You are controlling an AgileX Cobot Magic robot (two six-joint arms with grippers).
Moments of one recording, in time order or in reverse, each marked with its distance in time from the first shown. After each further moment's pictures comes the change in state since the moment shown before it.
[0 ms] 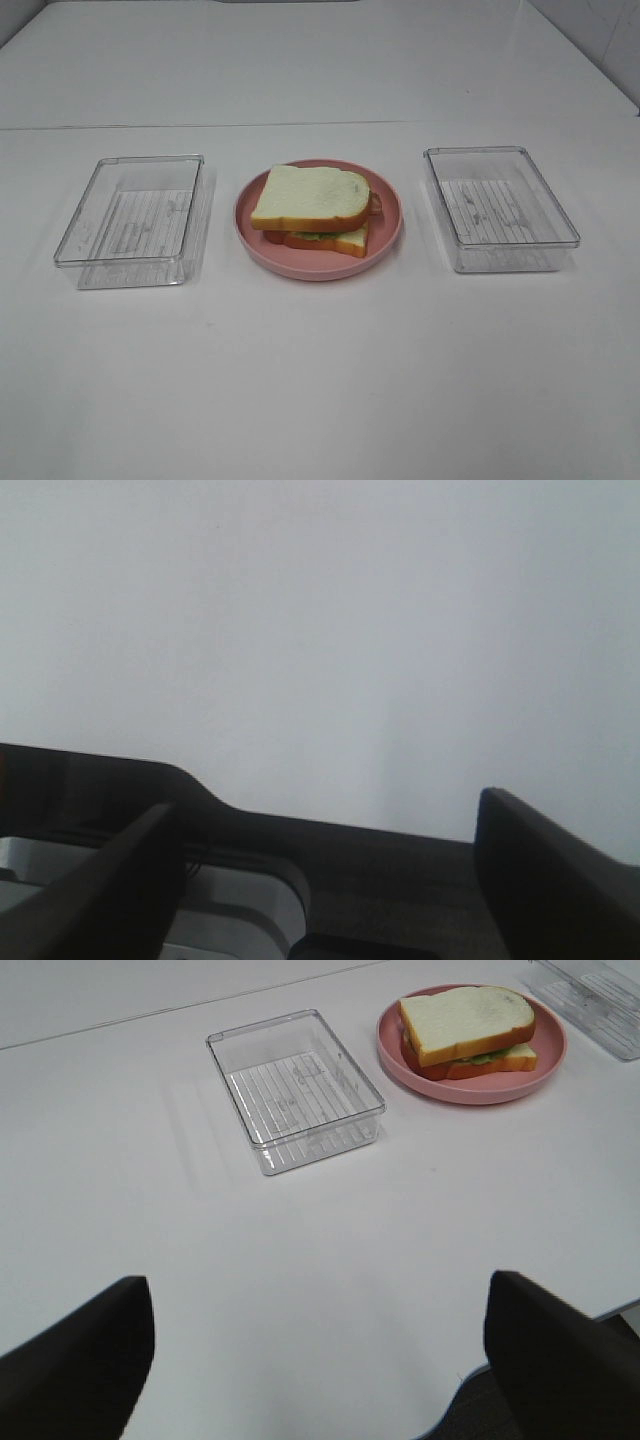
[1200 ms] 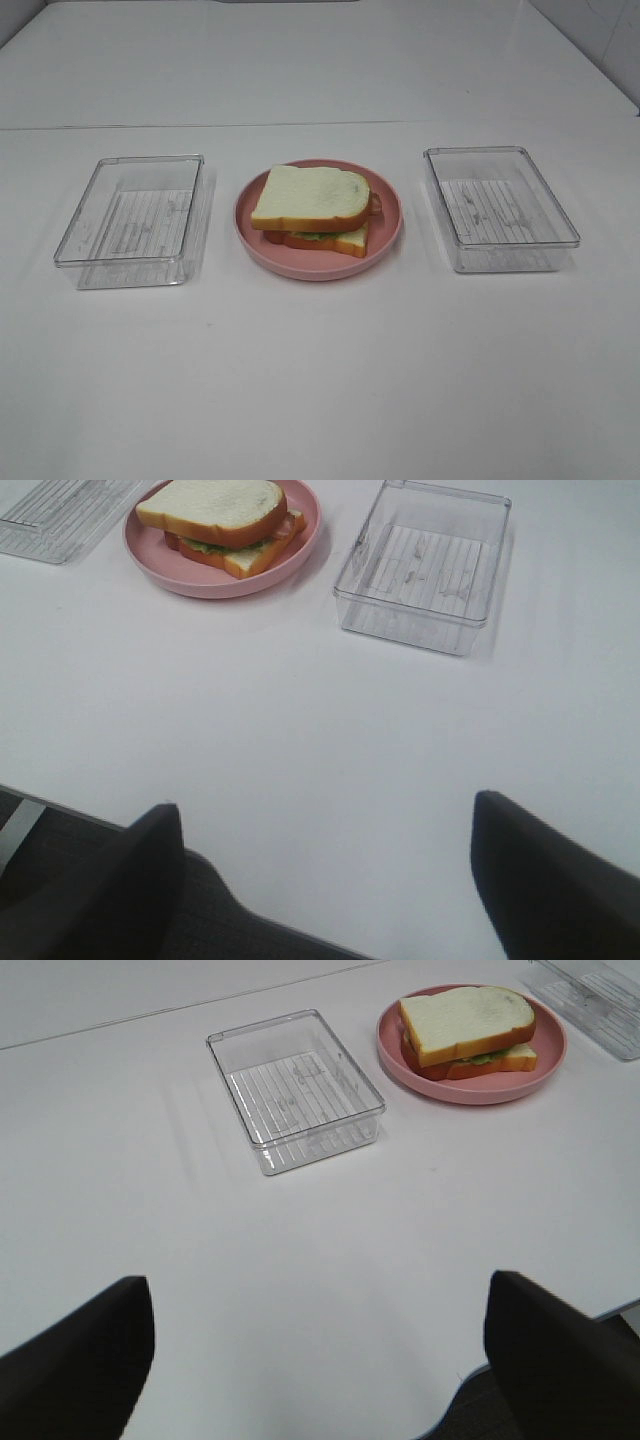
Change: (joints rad) left arm 0.000 0.000 0.000 0.000 0.000 0.000; right arm 0.000 -0.581 0.180 0.090 -0.078 -0.200
